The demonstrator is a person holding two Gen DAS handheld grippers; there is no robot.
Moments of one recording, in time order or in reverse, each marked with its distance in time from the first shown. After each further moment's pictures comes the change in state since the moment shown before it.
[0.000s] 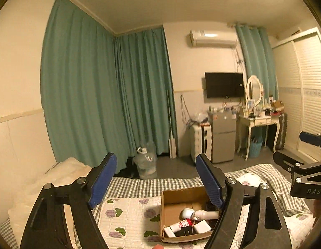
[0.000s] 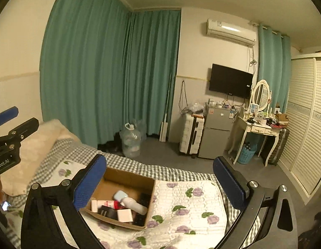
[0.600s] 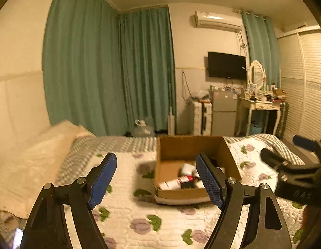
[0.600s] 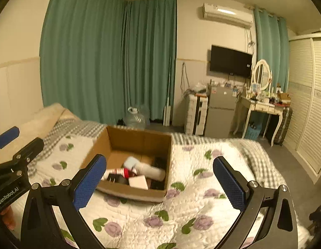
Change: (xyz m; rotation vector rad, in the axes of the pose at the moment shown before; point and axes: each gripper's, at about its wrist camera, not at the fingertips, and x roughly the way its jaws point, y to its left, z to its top) left arm 0.045 -0.024 -0.143 -0.054 0.161 -0.011; right arm 0.040 0.042 -0.139 0.054 0.095 0.010
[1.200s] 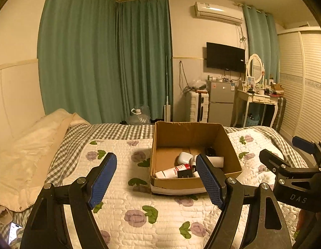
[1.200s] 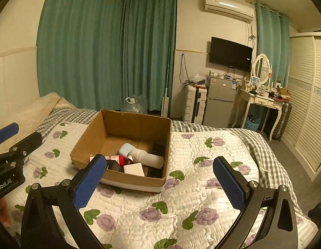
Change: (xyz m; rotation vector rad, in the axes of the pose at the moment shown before) left arm 0.004 0.005 -0.020 -0.014 0.058 -0.017; right arm 0.023 -0.001 -0.022 -0.014 0.044 -0.027
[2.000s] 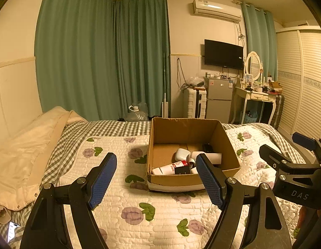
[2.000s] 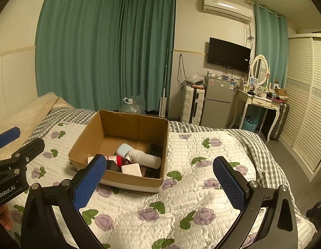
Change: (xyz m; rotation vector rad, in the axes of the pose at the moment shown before) left arm 0.002 -0.002 -0.002 0.004 0.021 -0.015; right arm -0.006 -0.001 0.001 -0.003 0.000 -0.011
